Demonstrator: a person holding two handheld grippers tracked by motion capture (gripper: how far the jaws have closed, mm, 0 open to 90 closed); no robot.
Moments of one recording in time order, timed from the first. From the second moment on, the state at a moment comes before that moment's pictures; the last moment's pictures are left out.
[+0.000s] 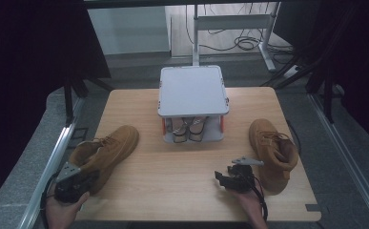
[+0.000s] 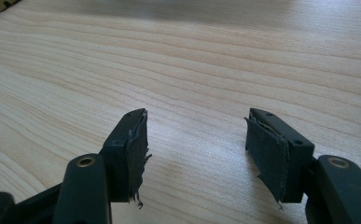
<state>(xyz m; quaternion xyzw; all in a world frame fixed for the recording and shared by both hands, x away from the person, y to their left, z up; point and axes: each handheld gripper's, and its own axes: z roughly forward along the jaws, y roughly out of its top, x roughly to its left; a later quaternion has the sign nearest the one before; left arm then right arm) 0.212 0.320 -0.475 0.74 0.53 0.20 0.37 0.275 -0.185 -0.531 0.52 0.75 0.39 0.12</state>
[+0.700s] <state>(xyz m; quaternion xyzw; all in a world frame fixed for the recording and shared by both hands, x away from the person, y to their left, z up) 0.226 0.216 -0.481 0.77 0.45 0.17 0.41 0.268 -0.190 -0.524 0.51 0.75 0.41 0.12</state>
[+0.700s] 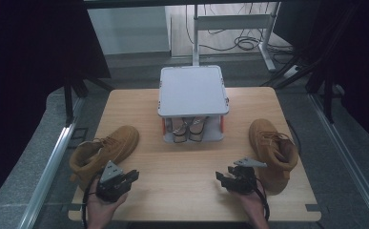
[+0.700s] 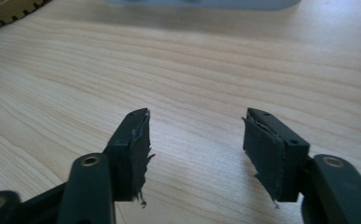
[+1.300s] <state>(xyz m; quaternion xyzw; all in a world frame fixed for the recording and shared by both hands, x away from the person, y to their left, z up) 0.245 0.193 -0.495 0.77 0.46 0.13 0.41 0.256 -0.193 -0.515 0.48 0.76 0.41 0.14</state>
